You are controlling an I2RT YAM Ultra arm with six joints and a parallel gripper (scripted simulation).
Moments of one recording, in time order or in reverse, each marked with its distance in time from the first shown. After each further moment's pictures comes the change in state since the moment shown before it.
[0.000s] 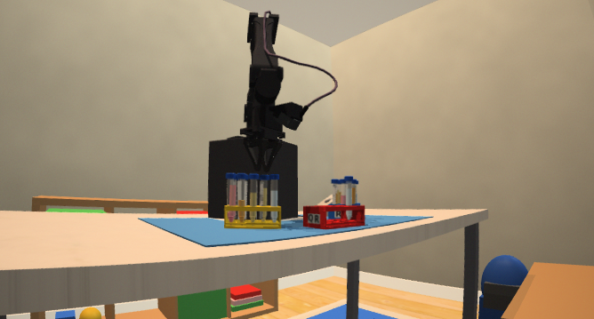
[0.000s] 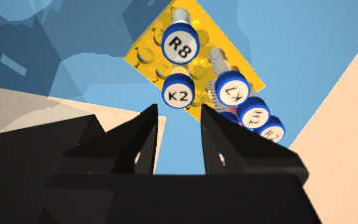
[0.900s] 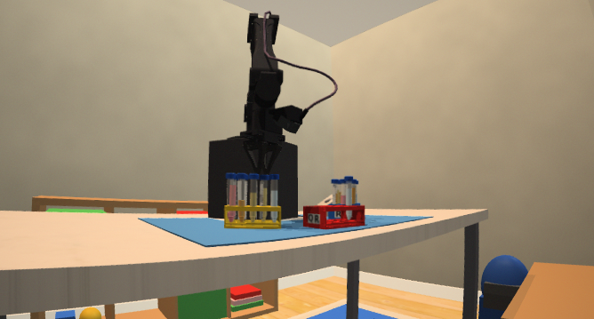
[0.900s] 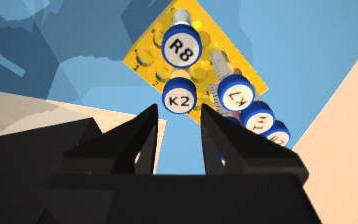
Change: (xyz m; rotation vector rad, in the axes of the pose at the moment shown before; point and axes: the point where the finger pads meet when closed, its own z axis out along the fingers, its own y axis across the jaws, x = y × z) arm 0.001 0.001 0.007 0.003 -0.004 0.001
